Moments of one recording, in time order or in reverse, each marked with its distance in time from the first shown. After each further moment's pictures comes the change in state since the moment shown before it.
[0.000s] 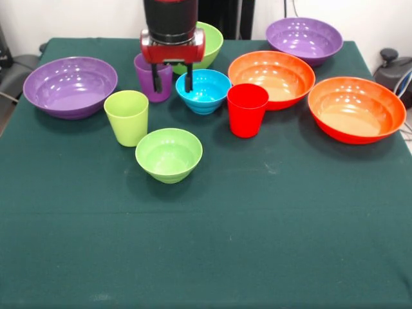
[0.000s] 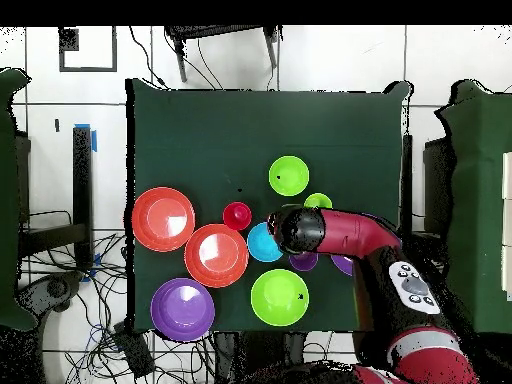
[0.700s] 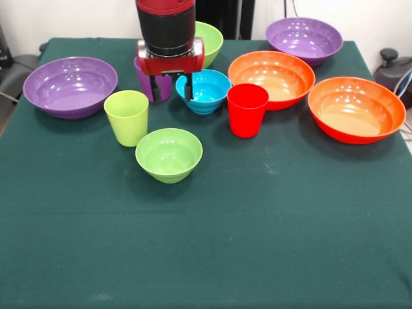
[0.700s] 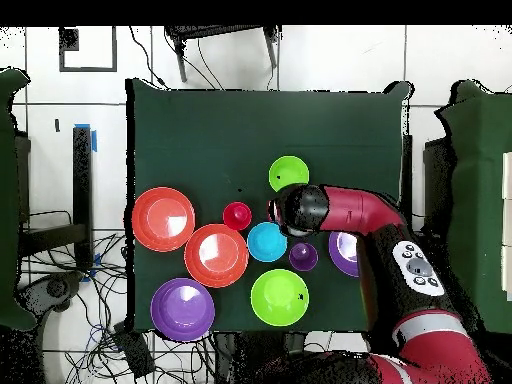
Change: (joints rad) arm -0.025 0.026 0.082 -0.112 -0.049 0.151 0.000
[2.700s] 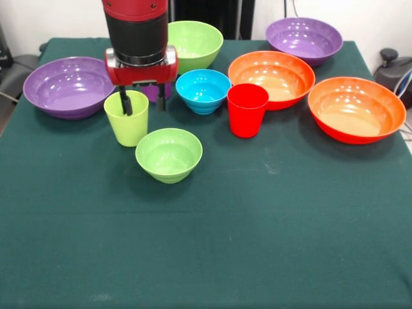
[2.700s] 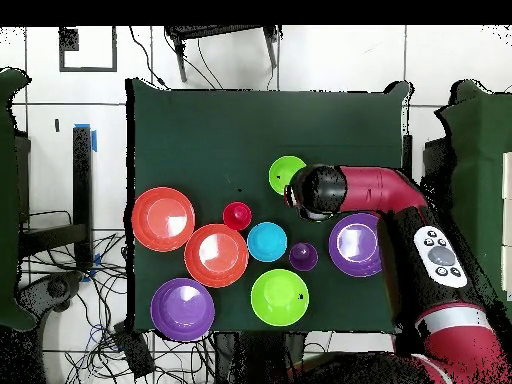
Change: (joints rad) arm -0.088 0.003 0.119 -0.094 -0.164 0.114 -0.001
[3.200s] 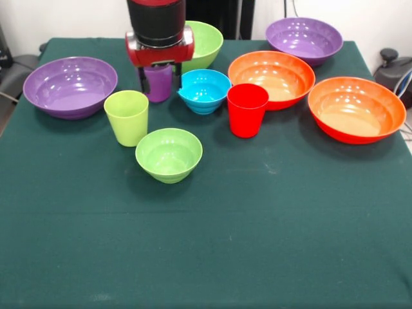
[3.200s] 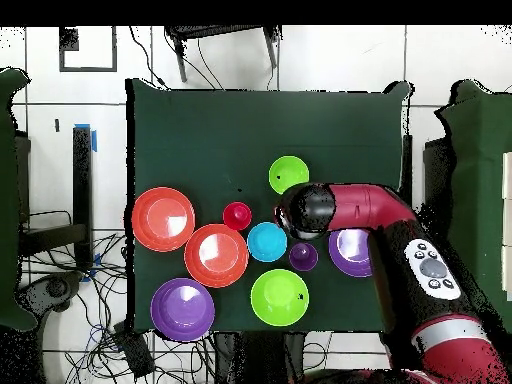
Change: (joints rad) arm 0.005 -0.043 -0.002 0.113 0.000 0.000 0.000
